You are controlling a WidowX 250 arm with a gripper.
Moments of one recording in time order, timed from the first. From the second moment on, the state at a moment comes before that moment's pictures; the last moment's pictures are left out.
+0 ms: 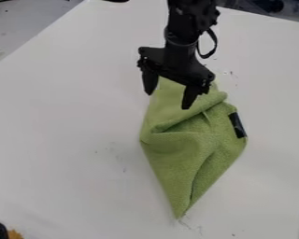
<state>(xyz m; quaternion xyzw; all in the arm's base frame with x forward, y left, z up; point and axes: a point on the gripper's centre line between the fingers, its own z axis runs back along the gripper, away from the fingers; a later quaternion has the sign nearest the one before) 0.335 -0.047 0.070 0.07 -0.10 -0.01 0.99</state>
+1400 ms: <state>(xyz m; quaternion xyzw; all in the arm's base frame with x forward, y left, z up) 0.369 -0.064 0.030 0.06 -0.11 -0.04 0.99</state>
